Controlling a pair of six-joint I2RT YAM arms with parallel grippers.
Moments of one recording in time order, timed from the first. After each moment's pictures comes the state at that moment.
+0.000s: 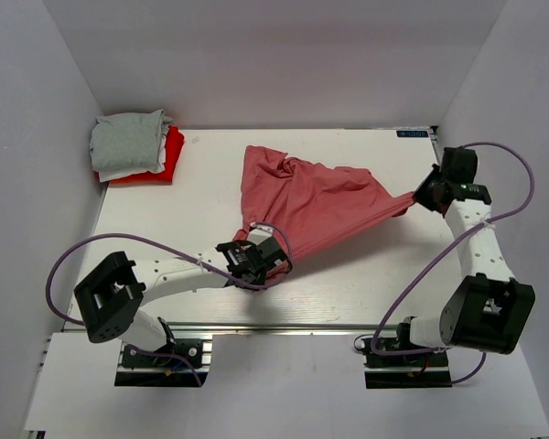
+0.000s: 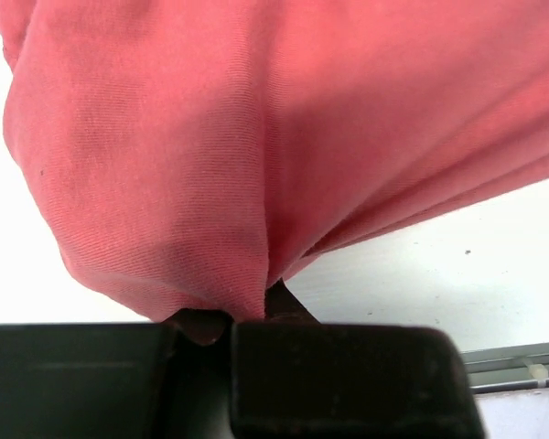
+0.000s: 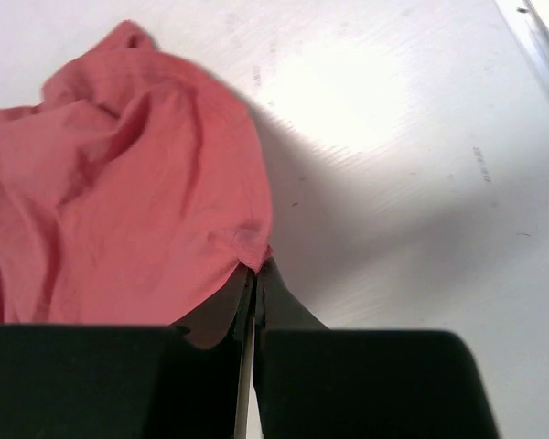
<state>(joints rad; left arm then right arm) -1.04 1.48 0.90 -0.66 -0.38 -0.78 -0.12 1.33 1.12 -0.58 0.04 0.46</state>
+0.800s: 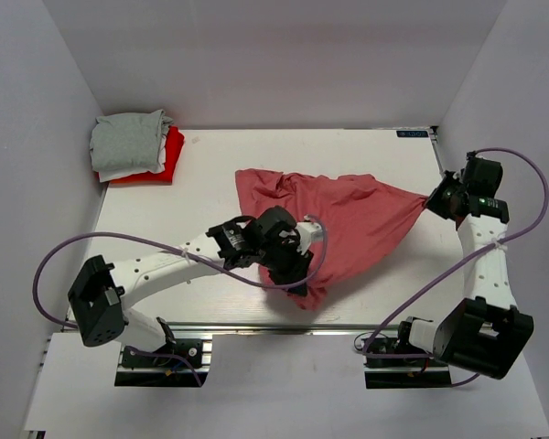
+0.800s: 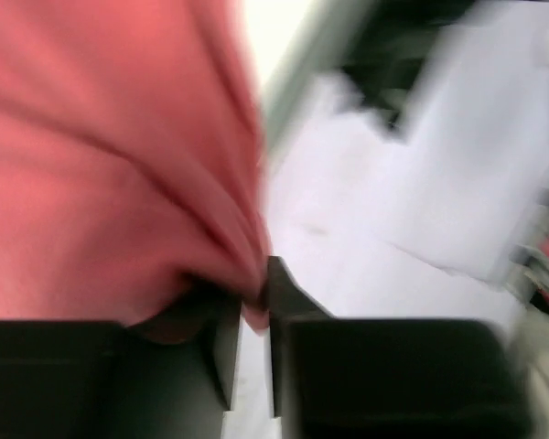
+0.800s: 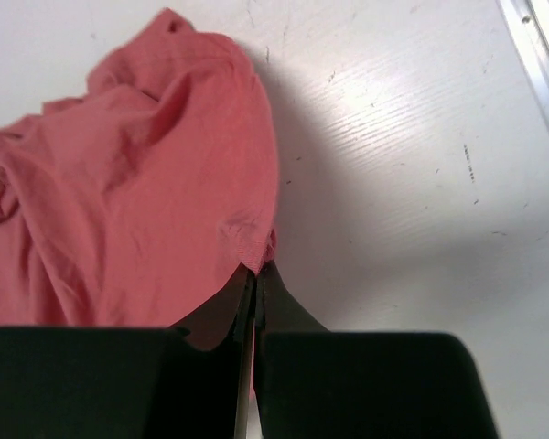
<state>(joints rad) -1.03 1.44 1.10 -0.56 0.37 -0.34 -0.26 1.24 1.08 -0.63 -0.16 0.32</state>
